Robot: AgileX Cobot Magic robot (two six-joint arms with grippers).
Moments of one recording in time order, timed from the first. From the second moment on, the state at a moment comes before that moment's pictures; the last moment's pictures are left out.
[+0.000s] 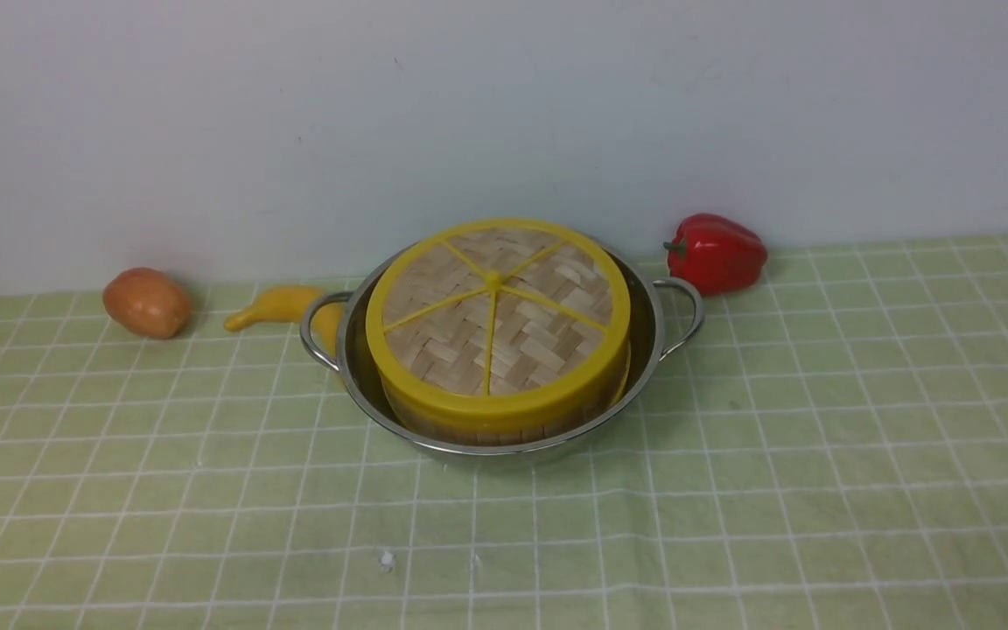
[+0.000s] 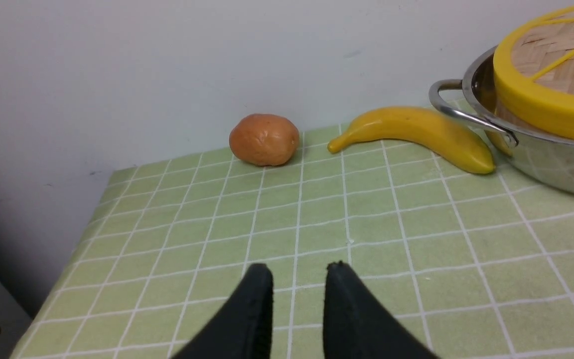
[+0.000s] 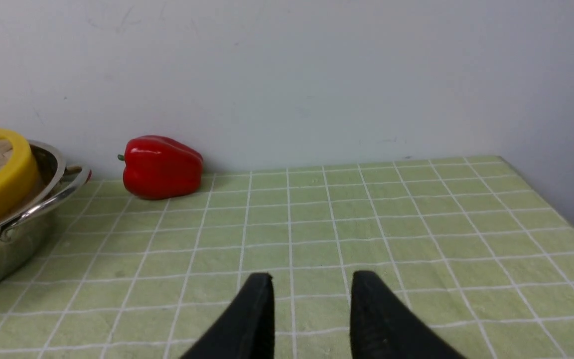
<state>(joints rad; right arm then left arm) -0.05 0.00 0.01 -0.05 0.27 0.20 0.10 0.00 0.01 0.01 0.26 0.21</state>
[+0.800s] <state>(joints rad) -0.05 0.00 0.01 -0.05 0.28 0.20 0.10 0.00 0.01 0.01 0.26 0.21</state>
